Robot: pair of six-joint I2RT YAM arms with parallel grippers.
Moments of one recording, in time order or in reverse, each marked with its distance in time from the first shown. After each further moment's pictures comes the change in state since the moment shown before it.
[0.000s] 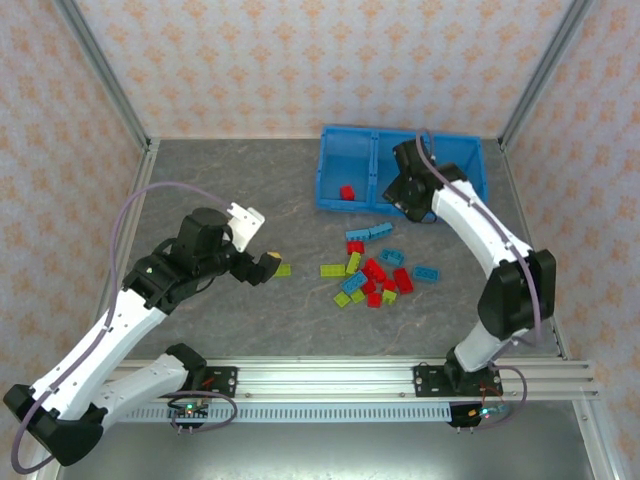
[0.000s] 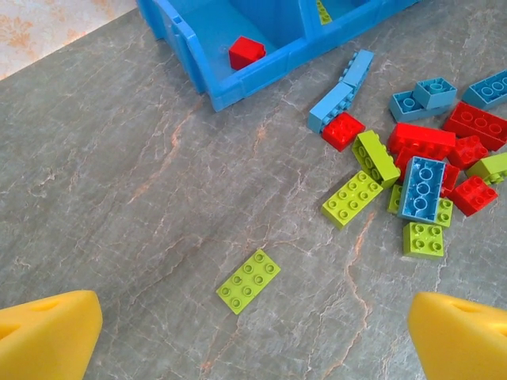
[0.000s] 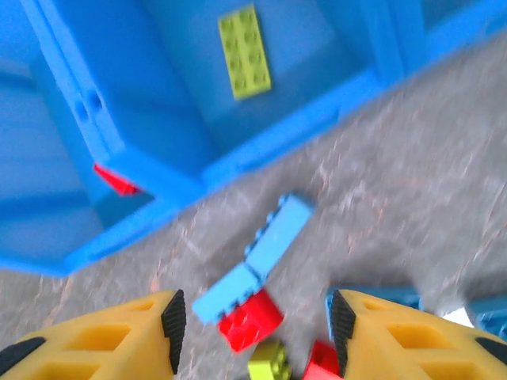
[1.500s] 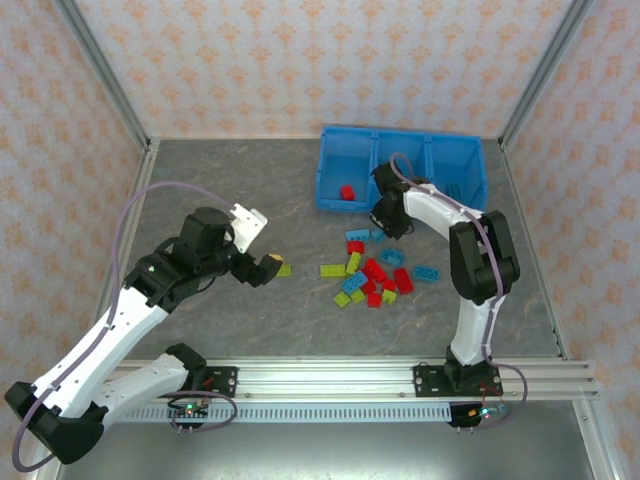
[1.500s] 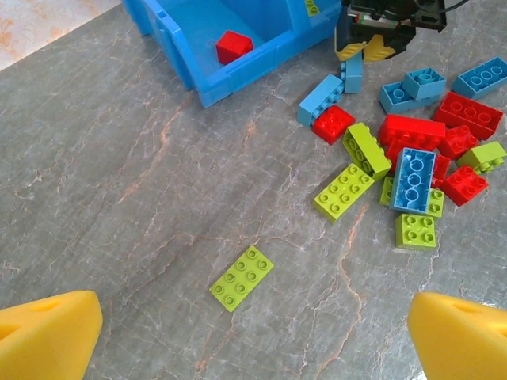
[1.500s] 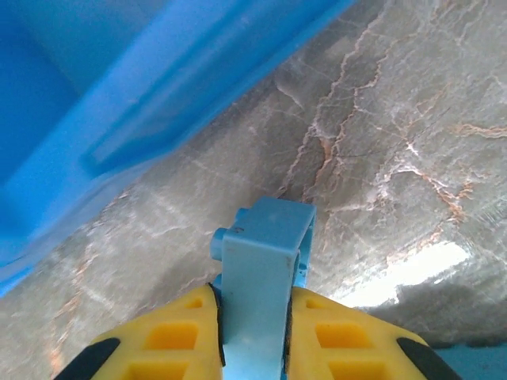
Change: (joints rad) left arm 0.000 0.014 0.001 -0.010 0.027 0.021; right arm 0.005 0.243 -0.028 0.127 -0.057 0.058
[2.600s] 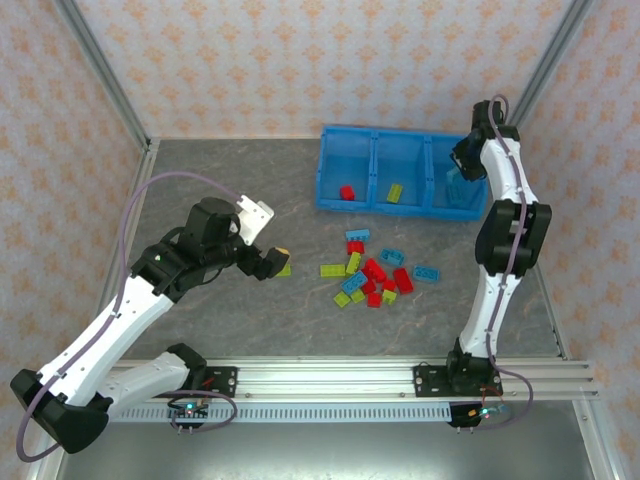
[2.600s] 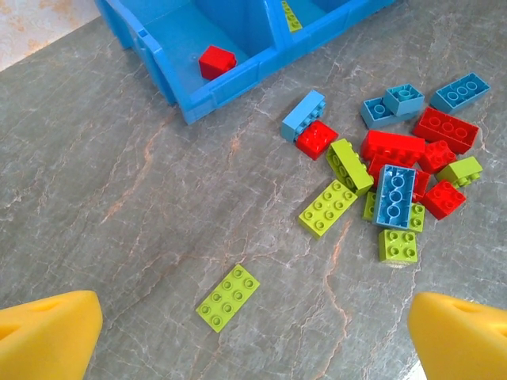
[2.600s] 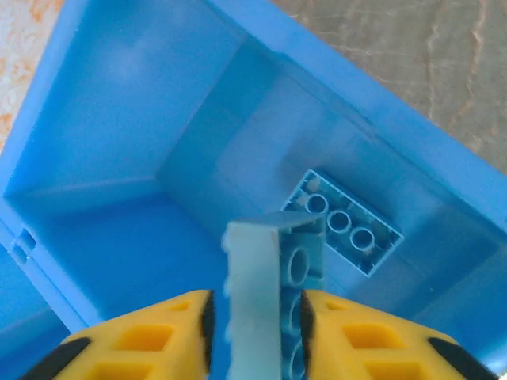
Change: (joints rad) left arm 0.000 0.068 0.061 0.015 0.048 -0.006; right arm -0.484 0.281 0.654 -0.195 -0.037 -0.204
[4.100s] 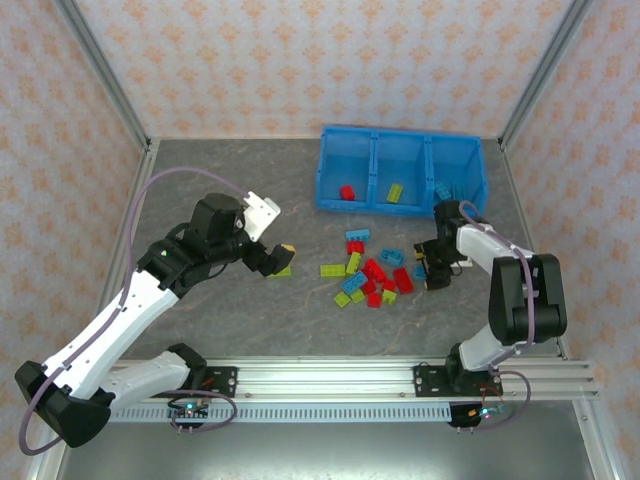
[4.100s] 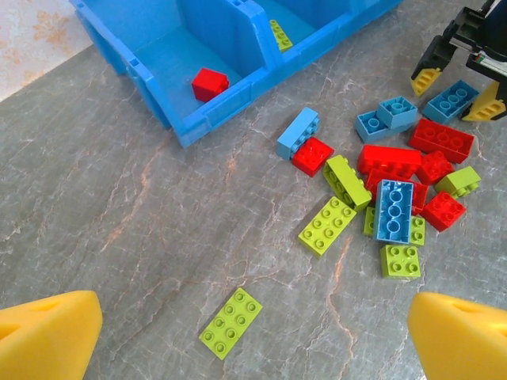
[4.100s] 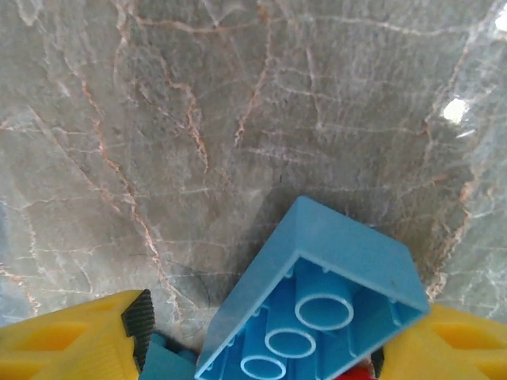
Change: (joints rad) left arm -0.010 0.036 0.011 0.052 0.005 0.045; right arm 0.184 -0.579 -1.176 0.233 -0.160 0.519
